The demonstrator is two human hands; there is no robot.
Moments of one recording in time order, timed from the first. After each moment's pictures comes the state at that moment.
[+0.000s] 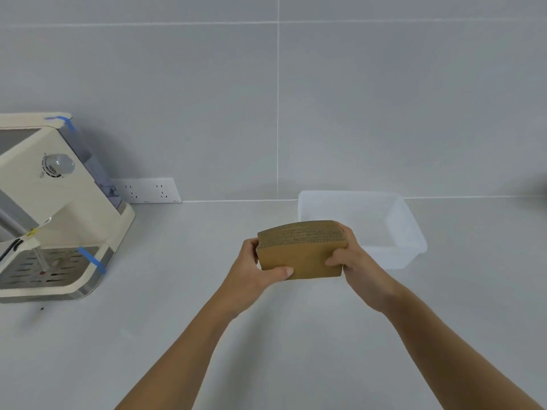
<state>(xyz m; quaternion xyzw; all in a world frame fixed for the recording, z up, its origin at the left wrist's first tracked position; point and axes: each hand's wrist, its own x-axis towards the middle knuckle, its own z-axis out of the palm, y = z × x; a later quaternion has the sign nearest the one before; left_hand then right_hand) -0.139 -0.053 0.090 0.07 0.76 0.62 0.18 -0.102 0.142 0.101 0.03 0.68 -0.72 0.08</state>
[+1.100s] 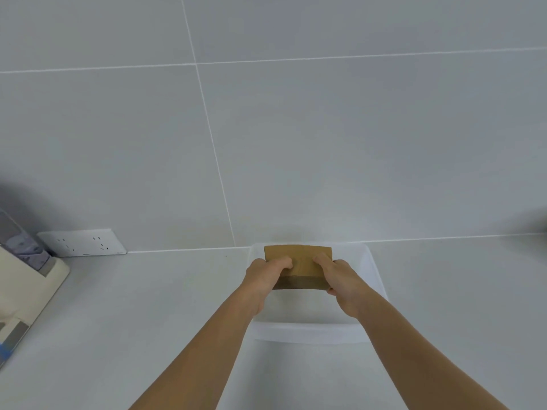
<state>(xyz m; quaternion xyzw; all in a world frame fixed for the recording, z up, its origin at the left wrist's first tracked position) -0.260 0.121 0.082 -0.12 0.77 0.57 0.26 -0.228 0.264 0.065 0.30 0.70 -0.64 0.09</state>
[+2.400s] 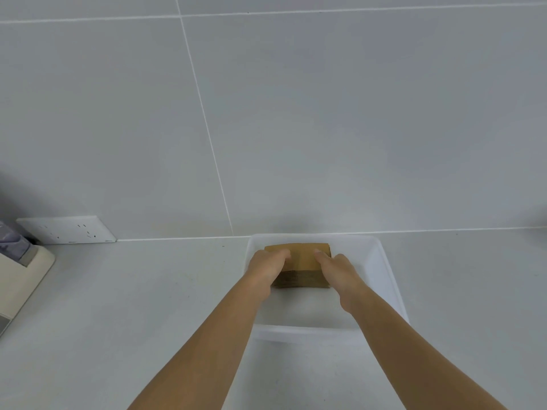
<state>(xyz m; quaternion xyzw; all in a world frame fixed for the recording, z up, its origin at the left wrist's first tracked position) -0.289 0.136 0.063 -0.17 0.76 0.56 0.29 -0.254 0.264 0.040 0.33 0.71 -0.61 0.10</state>
